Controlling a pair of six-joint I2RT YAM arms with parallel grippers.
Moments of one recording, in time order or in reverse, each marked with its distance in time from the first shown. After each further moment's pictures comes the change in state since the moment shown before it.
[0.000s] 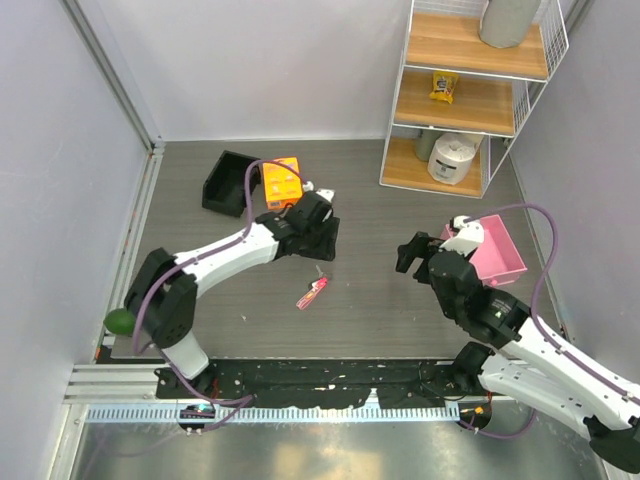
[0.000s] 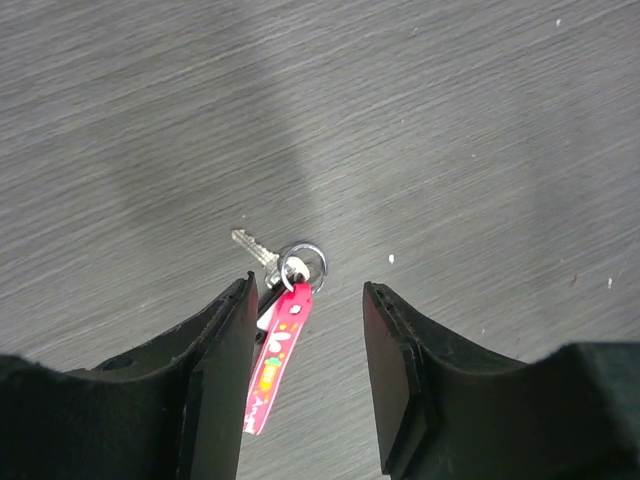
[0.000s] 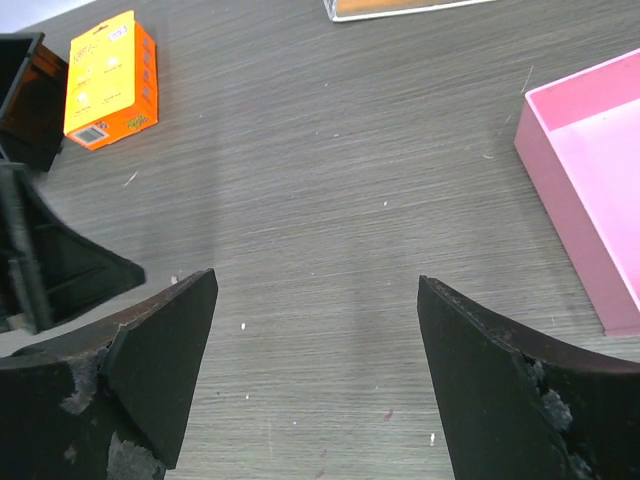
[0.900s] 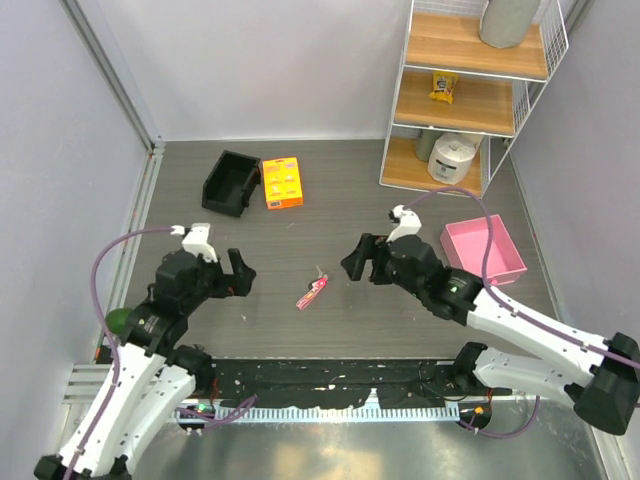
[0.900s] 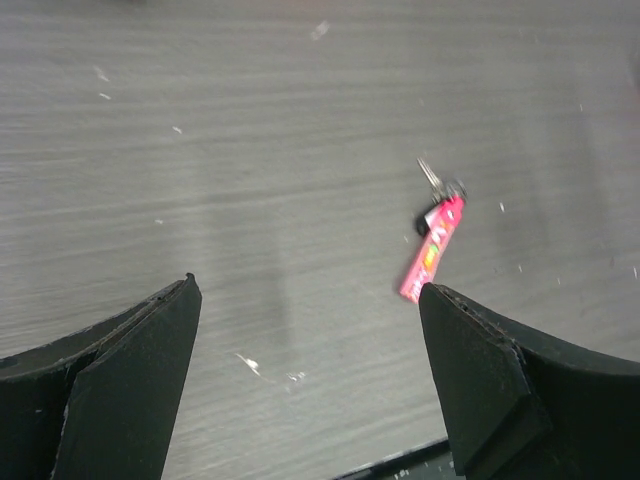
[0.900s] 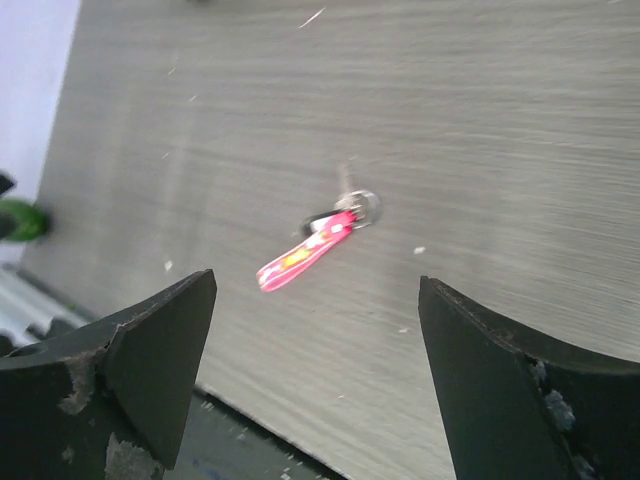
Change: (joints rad) left arm 0.452 -1.126 -0.564 -0.151 0.079 0.146; right arm 0.054 0.344 0.060 0.262 -0.514 0.043
